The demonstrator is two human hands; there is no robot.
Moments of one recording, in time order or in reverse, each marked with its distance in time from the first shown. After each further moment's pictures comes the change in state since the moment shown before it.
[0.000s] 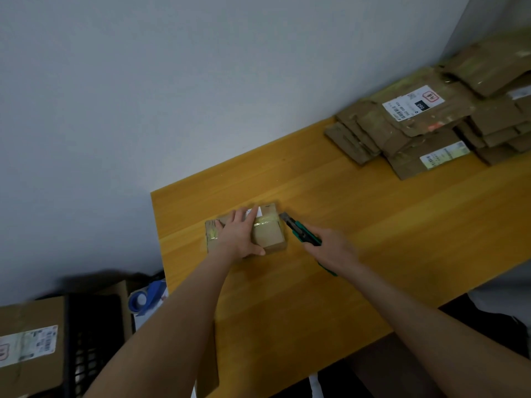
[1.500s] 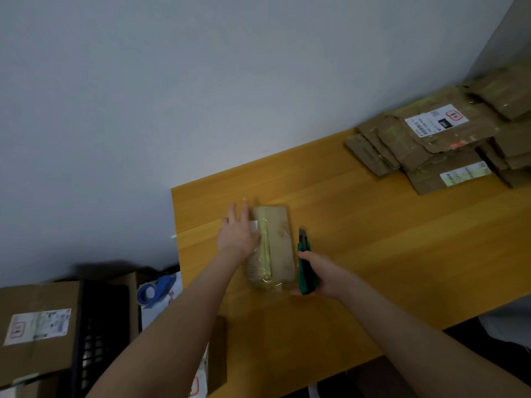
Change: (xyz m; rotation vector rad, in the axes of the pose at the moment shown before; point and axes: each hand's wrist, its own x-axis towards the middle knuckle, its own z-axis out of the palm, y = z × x) left_hand -0.029 -0.013 -0.011 -0.141 0.222 -0.251; right_hand -0.014 -0.051 0.031 1.032 -0.398 0.705
